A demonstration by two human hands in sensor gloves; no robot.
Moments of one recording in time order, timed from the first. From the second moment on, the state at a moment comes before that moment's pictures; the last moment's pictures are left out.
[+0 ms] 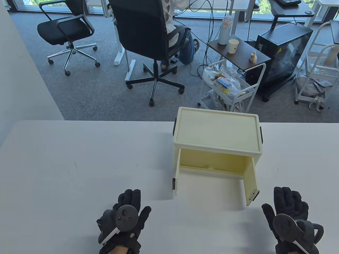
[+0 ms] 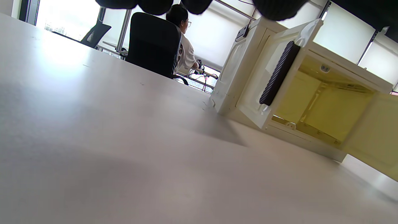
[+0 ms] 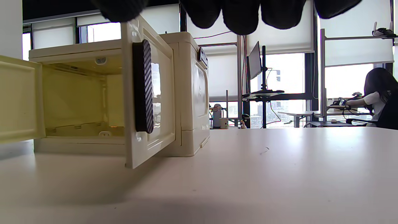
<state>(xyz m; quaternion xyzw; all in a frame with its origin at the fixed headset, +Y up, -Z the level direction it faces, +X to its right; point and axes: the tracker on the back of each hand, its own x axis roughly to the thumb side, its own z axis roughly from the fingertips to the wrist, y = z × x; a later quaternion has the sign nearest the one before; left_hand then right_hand) -0.180 -0.730 -0.274 -0.02 -0.12 0.19 0.97 0.304 -0.706 -0.244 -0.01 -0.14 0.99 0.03</state>
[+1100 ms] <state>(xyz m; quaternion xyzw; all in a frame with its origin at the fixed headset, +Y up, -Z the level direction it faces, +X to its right) -0.132 -0.705 -0.314 -0.03 -0.13 0.19 0.97 0.304 -0.705 -0.246 0.02 -0.16 0.99 0.06</state>
